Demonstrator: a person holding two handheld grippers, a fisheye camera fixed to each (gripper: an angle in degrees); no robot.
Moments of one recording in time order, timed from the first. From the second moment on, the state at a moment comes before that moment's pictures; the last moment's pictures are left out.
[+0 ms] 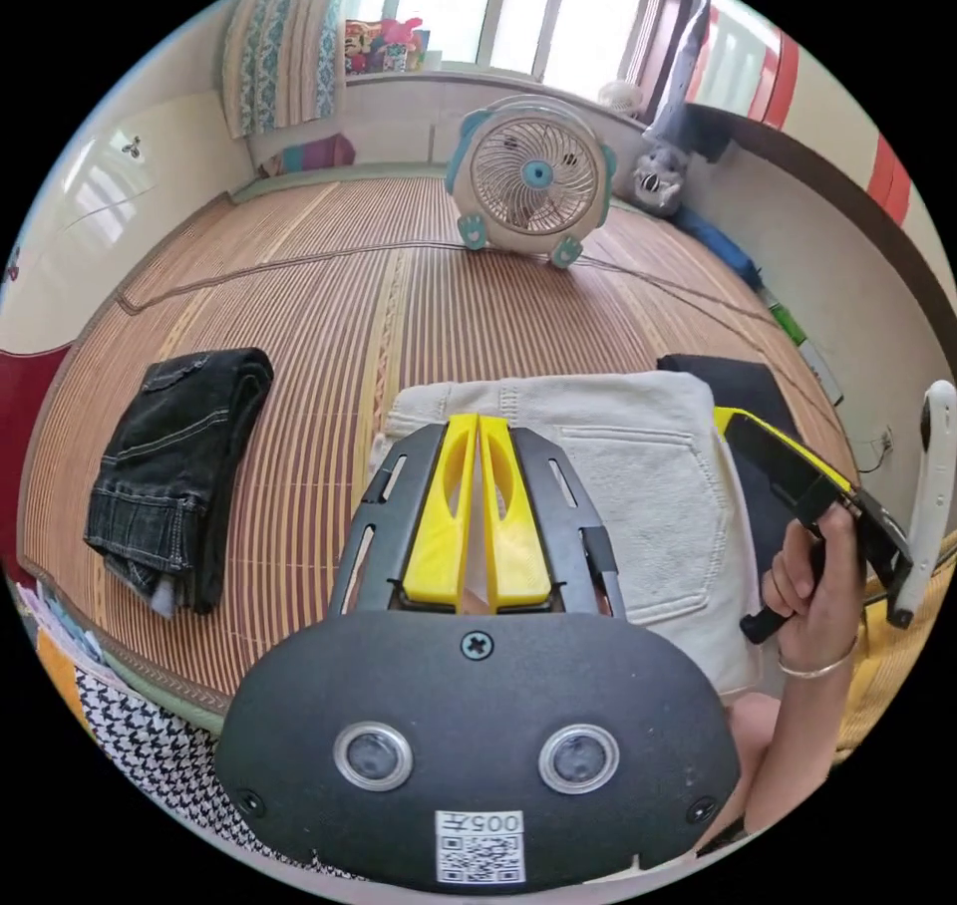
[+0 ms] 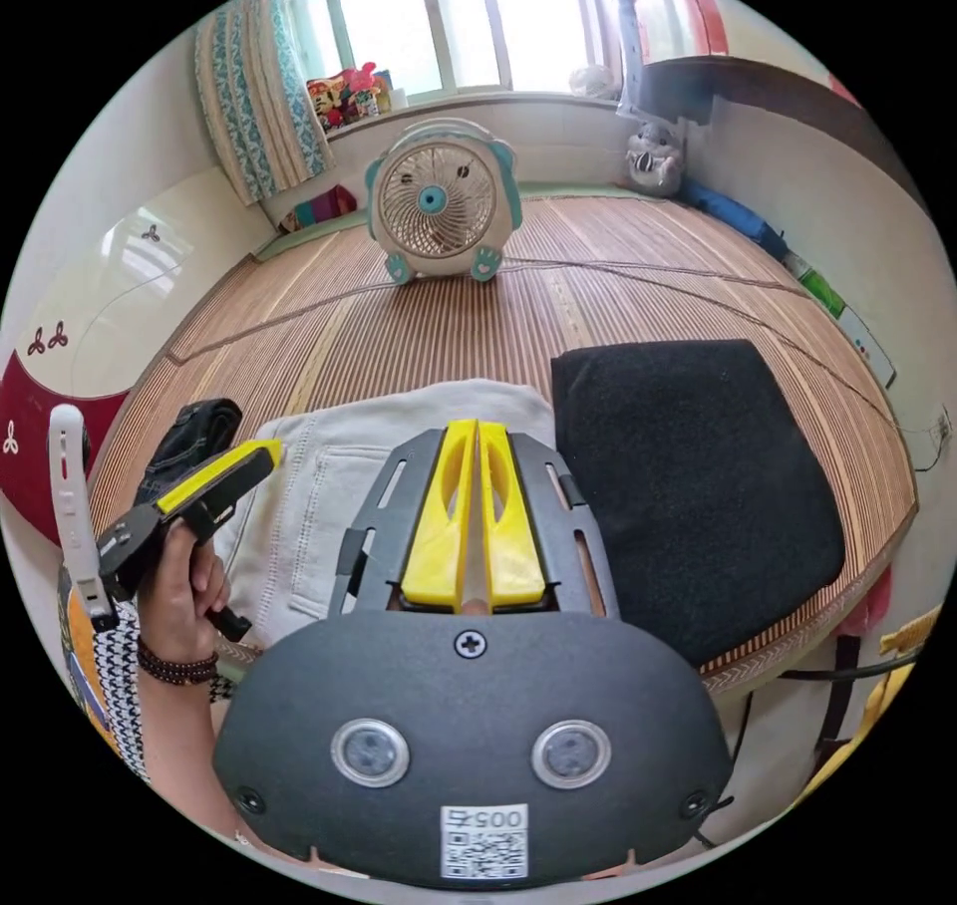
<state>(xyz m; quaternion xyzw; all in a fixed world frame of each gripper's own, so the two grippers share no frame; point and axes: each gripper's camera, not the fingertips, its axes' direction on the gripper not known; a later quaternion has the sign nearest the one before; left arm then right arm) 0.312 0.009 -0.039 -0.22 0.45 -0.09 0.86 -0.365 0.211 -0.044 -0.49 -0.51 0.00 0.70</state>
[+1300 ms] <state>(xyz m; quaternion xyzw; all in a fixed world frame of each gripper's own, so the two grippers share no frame) 0.279 0.023 -0.043 -0.20 0.53 -0.01 0.82 -0.413 0.257 -0.025 -0.52 -0.51 0.01 0.68</state>
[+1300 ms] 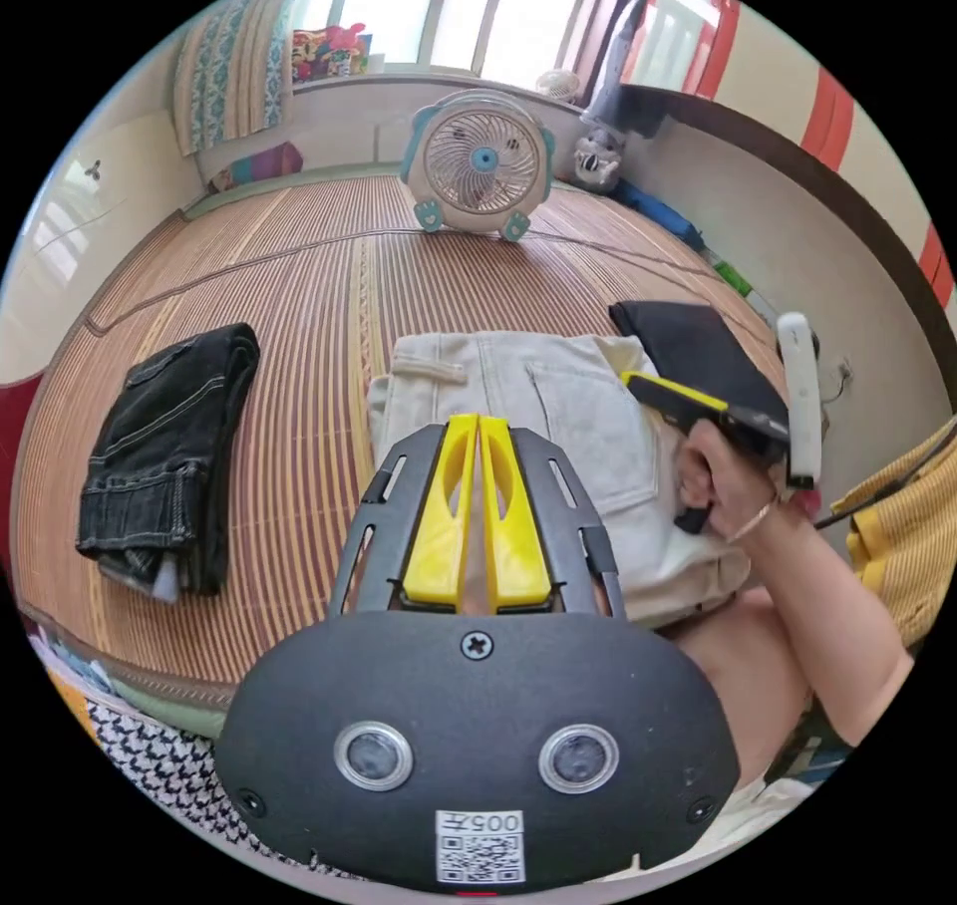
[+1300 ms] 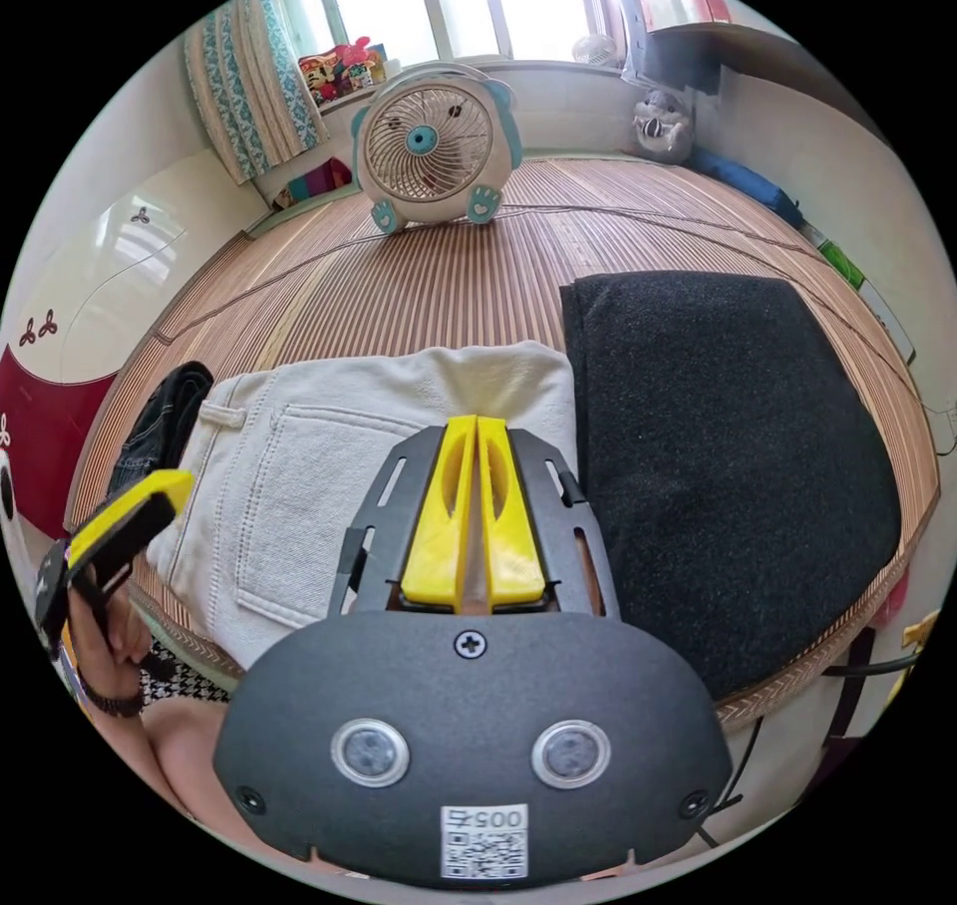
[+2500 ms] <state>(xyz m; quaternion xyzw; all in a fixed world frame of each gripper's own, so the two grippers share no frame) 0.349 -0.025 0.053 -0.18 0.47 0.09 0.86 -0.472 0.217 -0.064 -0.54 -0.60 -0.27 0.53</state>
